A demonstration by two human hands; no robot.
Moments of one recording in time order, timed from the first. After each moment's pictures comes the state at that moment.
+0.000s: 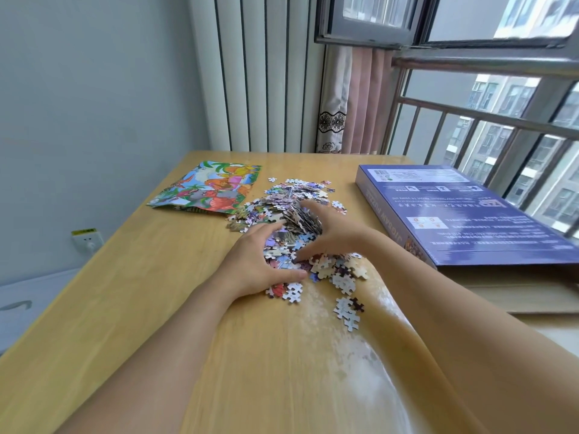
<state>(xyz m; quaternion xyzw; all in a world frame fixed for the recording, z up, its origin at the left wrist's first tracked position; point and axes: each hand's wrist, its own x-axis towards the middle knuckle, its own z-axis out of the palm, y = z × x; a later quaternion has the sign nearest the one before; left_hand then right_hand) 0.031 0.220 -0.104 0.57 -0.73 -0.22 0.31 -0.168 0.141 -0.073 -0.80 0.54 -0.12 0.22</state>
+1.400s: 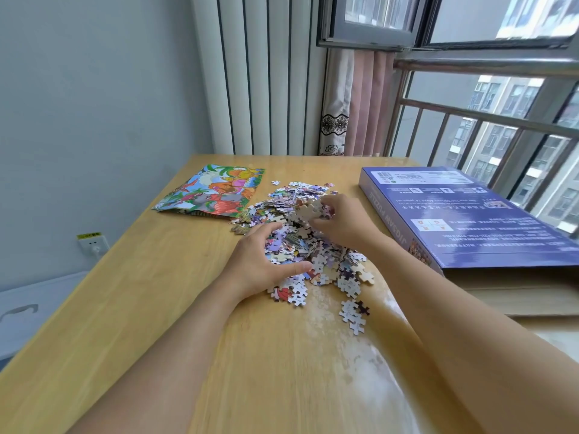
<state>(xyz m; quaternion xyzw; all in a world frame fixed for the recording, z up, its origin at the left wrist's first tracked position) 0.028 0.220 -0.102 0.59 -0.69 -0.22 0.36 -0.166 0.144 -0.066 -0.76 0.55 -0.30 0.15</state>
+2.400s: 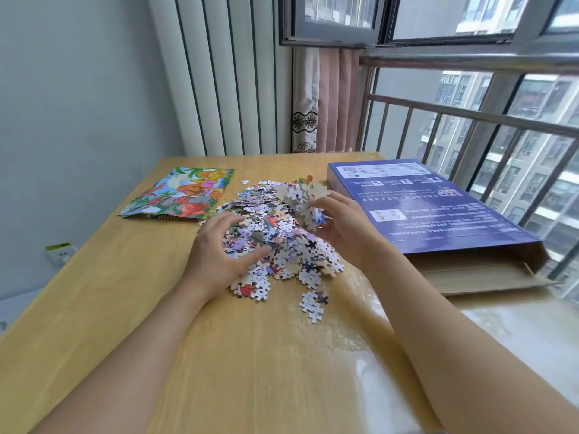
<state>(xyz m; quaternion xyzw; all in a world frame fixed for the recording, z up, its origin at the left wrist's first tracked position) 0.021 0.230 -0.095 0.58 -0.68 -0.13 0.42 -0.210 0.194 -0.049 -0.45 0.41 -0.52 0.59</state>
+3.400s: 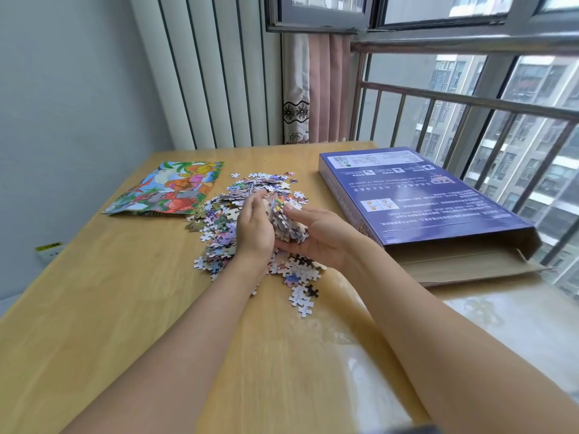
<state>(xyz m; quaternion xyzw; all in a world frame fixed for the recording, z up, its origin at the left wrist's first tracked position) -0.077 0.202 -0.081 0.53 -0.44 -0.41 0.61 -0.198 0.199 -0.066 -0.36 0.37 -0.44 0.73</state>
